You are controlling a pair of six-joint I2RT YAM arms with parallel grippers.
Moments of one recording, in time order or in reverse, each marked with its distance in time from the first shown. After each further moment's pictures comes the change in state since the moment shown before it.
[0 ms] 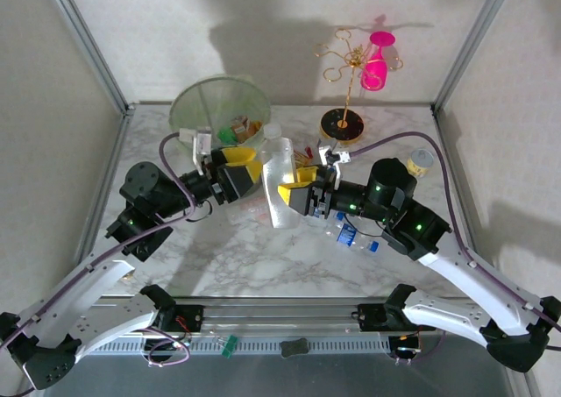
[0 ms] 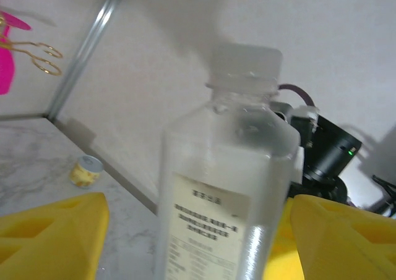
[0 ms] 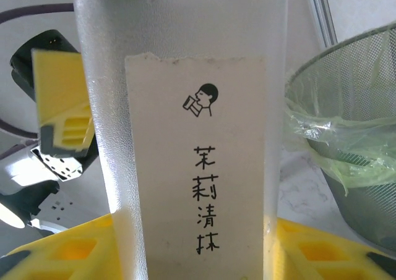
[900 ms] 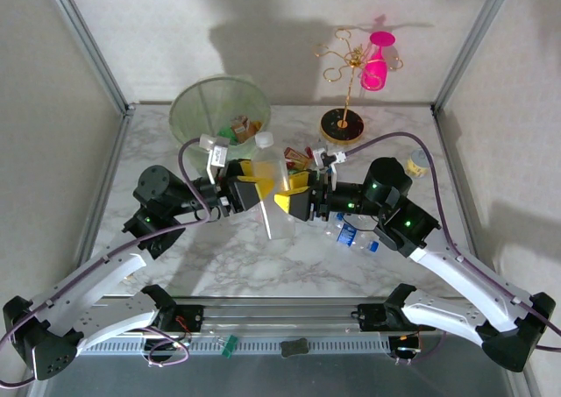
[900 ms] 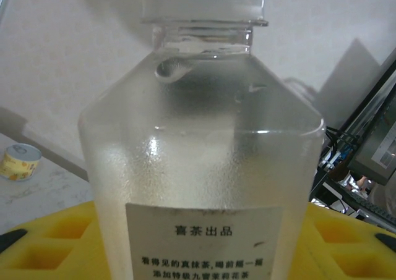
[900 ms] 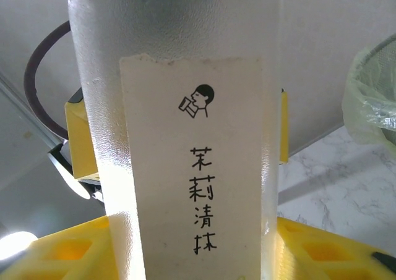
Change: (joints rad) left arm -0.033 0.061 -0.070 0.197 0.211 -0.018; right arm -0.052 0.032 -0.076 0.179 -0.249 0.106
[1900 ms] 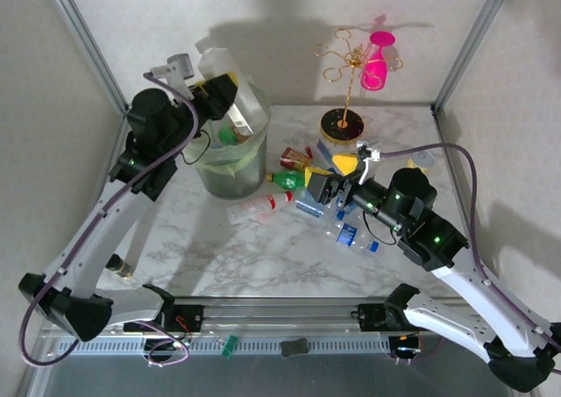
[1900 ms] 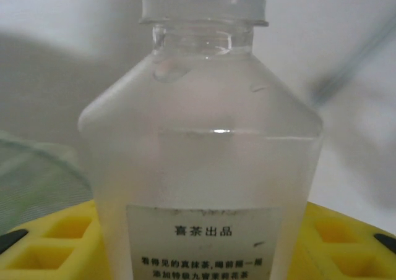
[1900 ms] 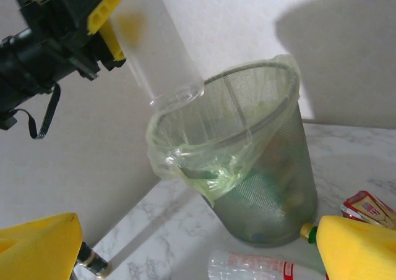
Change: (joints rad) left arm 0.255 0.330 0.578 -0.502 -0.696 0.072; right arm -0.042 -0.161 0.000 -0.258 0.602 -0.138
